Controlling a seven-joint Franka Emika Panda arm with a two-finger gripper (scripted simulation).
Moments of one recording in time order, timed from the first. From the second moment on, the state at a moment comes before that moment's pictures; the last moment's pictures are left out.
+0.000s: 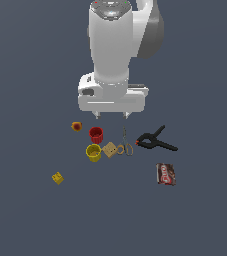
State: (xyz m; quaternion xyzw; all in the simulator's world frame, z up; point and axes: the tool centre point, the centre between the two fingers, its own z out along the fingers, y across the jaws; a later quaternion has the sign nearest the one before) arm -0.013 -0.004 0.276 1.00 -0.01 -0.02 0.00
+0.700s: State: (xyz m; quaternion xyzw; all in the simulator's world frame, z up) arm -0.040 -0.048 0.181 1.00 0.00 -0.01 0.00
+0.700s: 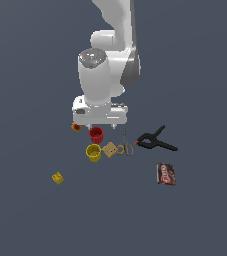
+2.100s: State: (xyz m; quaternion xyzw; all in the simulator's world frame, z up) arm -0.096 -0.088 0.090 1.00 0.01 0.00 0.00
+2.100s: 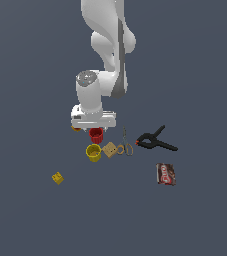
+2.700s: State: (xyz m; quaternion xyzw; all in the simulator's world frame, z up) arm -0.098 -0.088 0.051 1.00 0.01 0.00 0.00
